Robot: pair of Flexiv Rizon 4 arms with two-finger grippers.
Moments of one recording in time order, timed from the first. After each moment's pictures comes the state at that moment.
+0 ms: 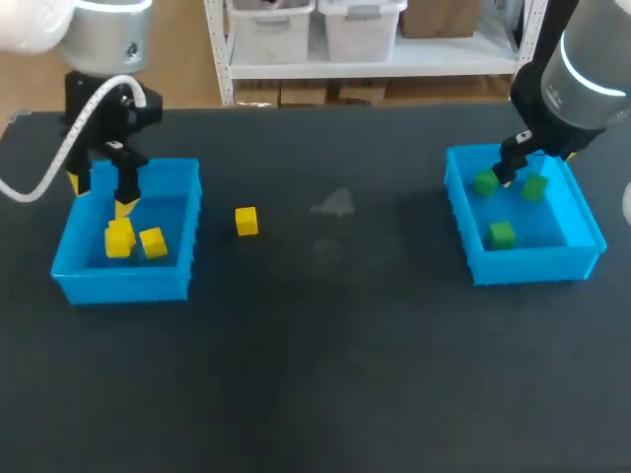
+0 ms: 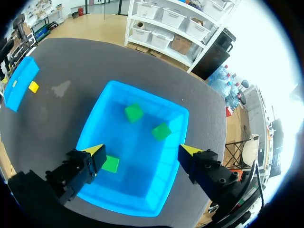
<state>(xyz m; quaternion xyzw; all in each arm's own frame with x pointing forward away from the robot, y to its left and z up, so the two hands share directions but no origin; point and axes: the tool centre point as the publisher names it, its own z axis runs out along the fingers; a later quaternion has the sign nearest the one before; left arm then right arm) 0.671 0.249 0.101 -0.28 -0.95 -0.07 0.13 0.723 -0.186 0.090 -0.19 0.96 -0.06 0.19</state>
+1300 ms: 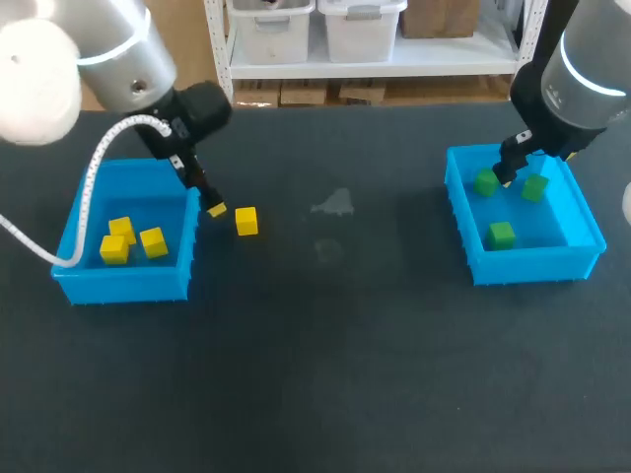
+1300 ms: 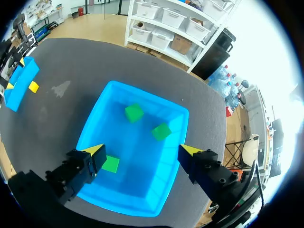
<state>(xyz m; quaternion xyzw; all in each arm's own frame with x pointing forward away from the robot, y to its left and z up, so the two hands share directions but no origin) 0.719 0.121 0.072 -0.52 -0.84 0.07 -0.10 0.723 -0.186 0.090 -0.19 0.96 -0.06 0.19</state>
